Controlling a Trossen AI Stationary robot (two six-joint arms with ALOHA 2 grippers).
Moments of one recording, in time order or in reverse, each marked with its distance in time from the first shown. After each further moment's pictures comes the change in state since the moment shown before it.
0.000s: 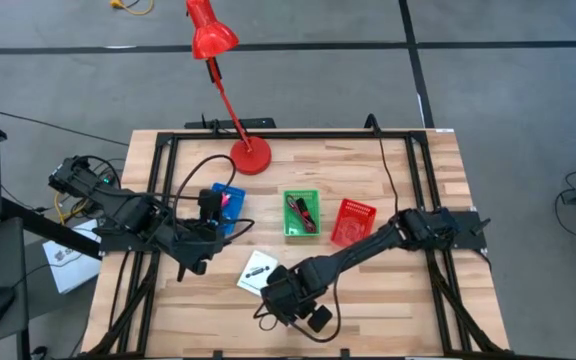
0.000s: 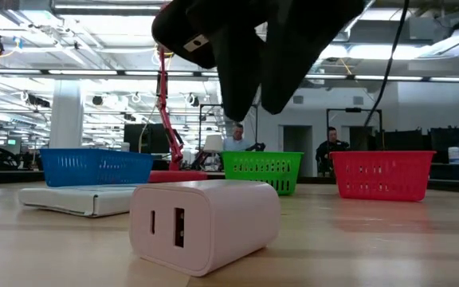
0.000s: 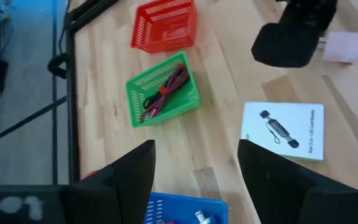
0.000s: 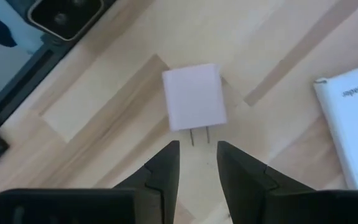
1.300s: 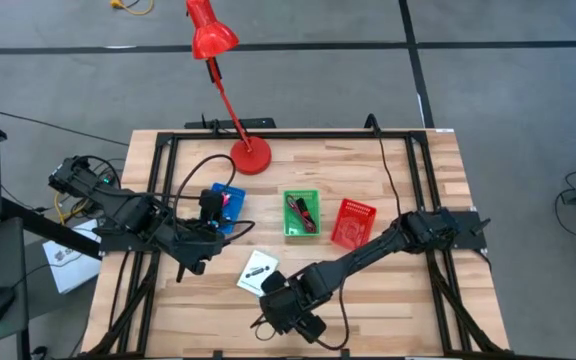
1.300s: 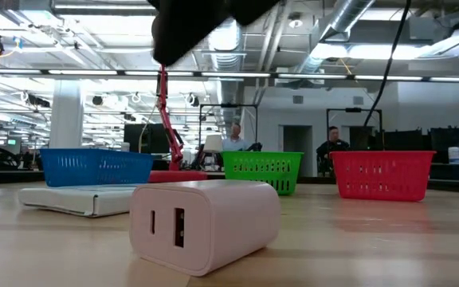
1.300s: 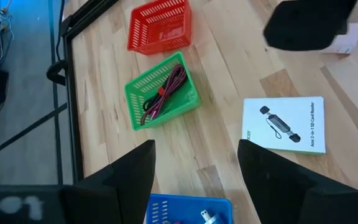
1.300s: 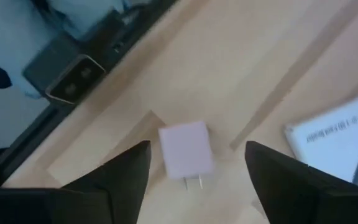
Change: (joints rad) left arm 0.000 0.000 0.000 0.000 0.010 0.053; right arm 0.040 -0.001 0.055 0.084 0.050 0.084
